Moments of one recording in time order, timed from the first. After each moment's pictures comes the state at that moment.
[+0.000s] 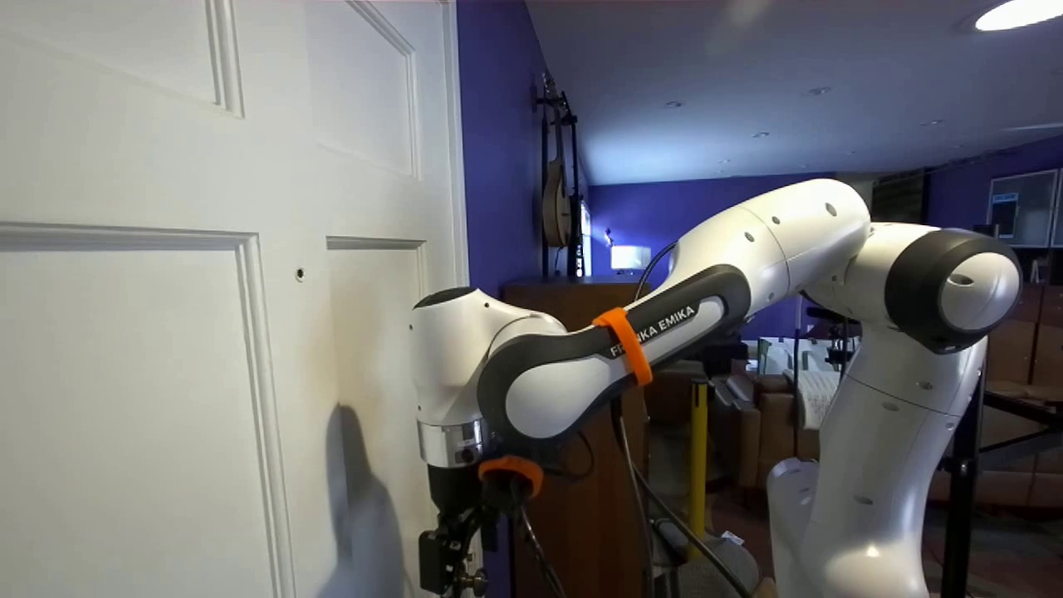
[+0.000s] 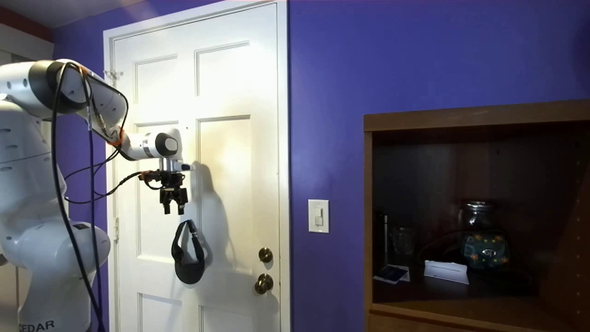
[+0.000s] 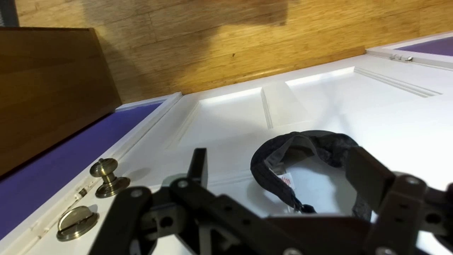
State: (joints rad) arm 0.19 -0.32 0.31 -2.28 0.02 1.96 0.46
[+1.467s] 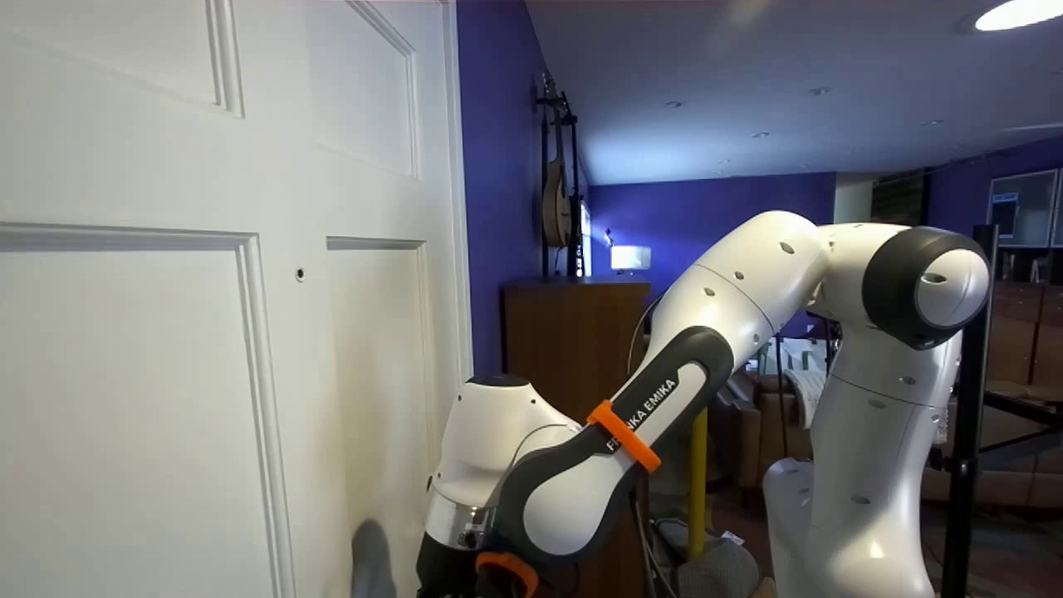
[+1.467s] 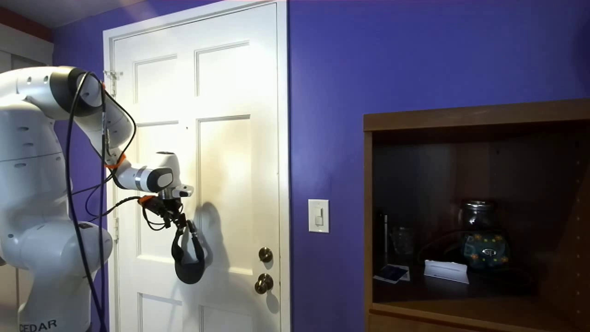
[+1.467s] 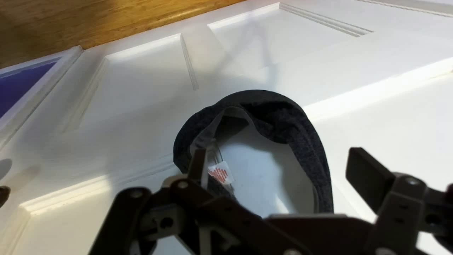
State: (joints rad) arm 0.24 -0.24 0.31 -2.54 0.25 2.61 0.37
